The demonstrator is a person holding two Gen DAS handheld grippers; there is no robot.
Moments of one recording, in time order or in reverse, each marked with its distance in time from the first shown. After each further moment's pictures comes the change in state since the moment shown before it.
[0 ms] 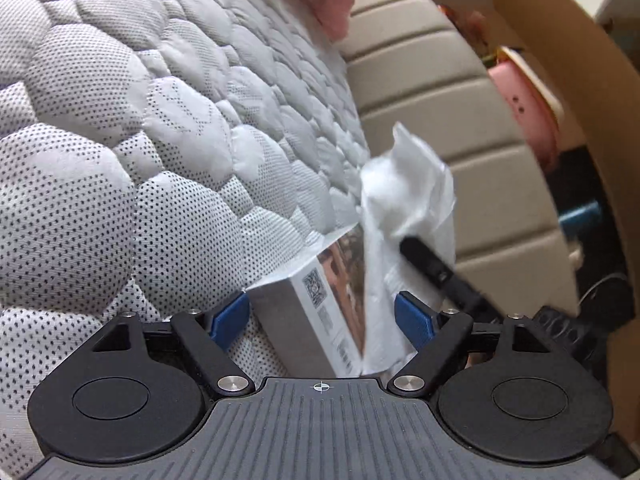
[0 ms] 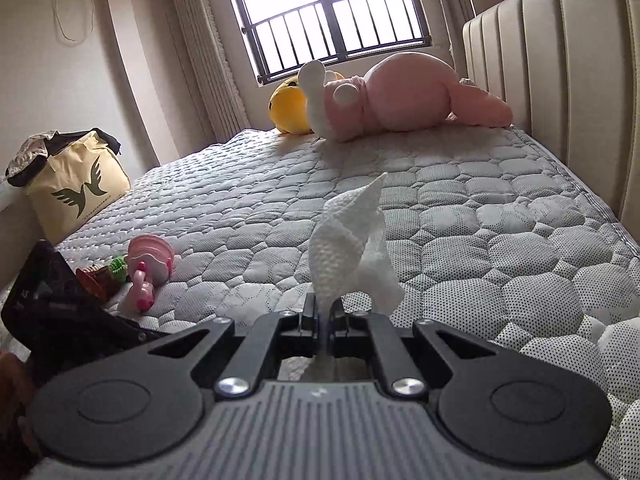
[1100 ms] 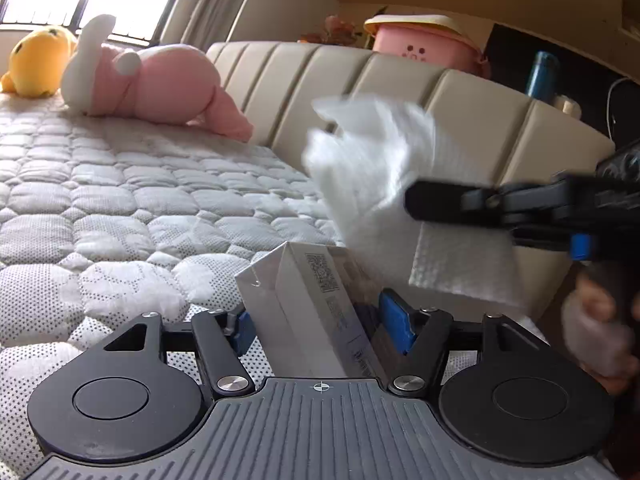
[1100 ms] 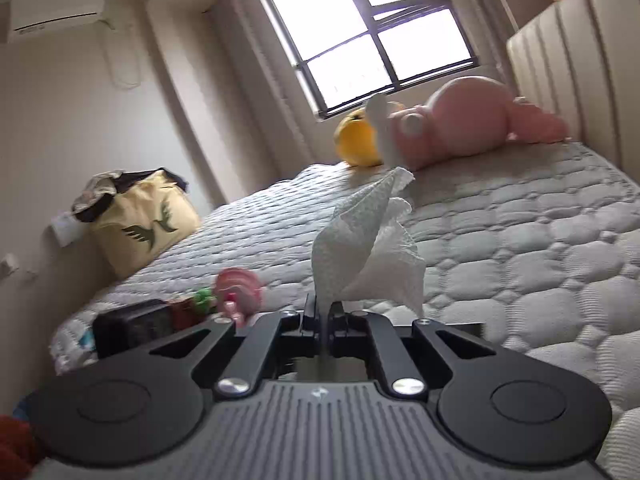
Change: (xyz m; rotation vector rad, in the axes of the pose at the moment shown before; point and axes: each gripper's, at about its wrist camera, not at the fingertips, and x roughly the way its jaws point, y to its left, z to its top) left arm 0.038 -0.054 -0.036 0.773 -0.267 0.166; right arm -0.021 0.034 -0.006 0.033 -0.095 0.259
